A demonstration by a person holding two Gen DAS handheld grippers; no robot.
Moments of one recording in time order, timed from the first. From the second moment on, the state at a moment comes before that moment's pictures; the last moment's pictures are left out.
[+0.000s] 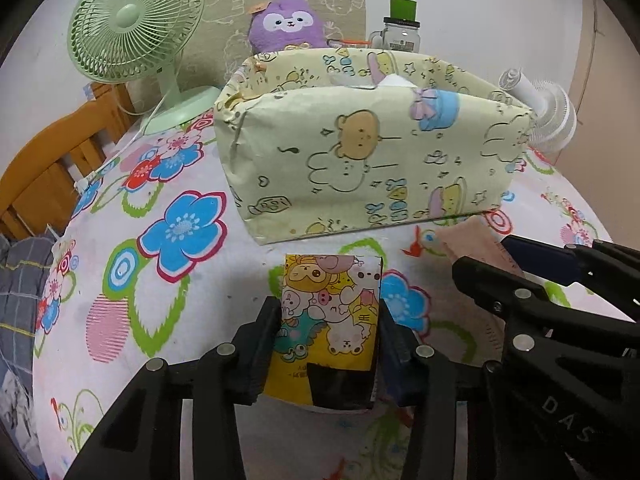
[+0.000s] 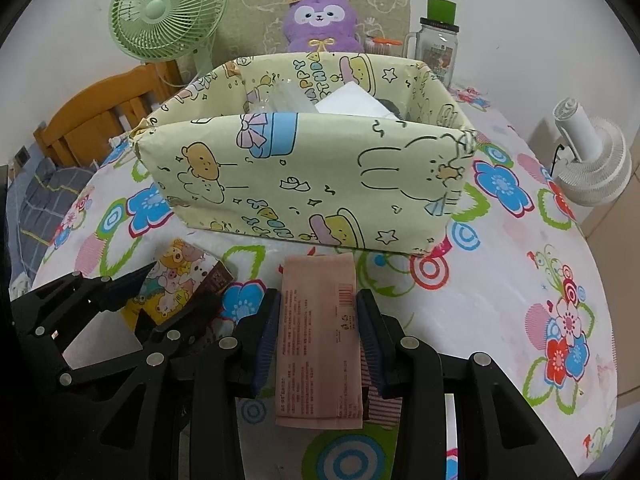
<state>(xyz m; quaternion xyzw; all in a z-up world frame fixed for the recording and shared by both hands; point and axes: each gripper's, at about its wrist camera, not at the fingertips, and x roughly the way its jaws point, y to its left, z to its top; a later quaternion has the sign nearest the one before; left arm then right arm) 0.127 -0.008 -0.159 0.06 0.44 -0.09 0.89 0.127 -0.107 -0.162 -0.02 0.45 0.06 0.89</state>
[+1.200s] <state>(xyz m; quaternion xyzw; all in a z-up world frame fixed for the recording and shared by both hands) 0.074 -0.024 -0.106 0.02 0.39 -0.09 0.91 0.072 -0.128 -0.110 -0.01 0.39 0.07 0.92</state>
